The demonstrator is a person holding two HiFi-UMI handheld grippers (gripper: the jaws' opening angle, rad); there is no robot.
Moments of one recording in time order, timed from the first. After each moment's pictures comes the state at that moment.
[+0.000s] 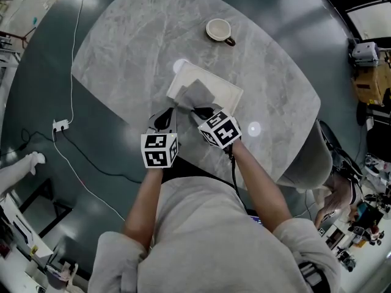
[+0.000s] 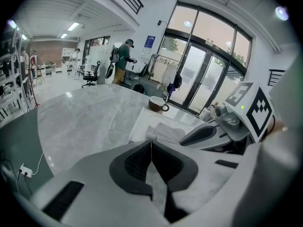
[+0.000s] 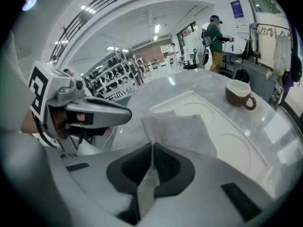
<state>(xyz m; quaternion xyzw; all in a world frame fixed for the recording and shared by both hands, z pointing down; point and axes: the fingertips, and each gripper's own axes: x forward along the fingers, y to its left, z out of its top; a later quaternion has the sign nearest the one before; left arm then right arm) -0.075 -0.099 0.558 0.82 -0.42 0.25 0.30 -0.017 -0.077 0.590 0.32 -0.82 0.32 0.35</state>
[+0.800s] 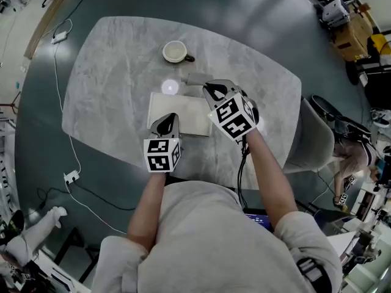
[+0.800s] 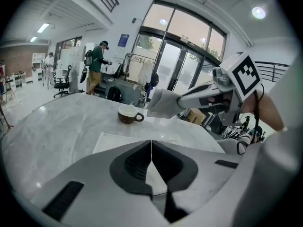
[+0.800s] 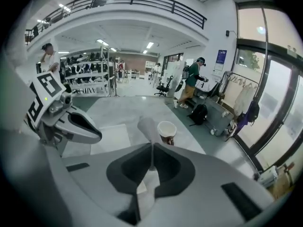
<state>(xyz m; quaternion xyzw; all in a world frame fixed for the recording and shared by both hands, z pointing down) 0.029 -0.137 0.524 0.89 -0.30 0.26 0.25 0.142 -0.168 0.468 0.51 -0.76 0.14 0.38</state>
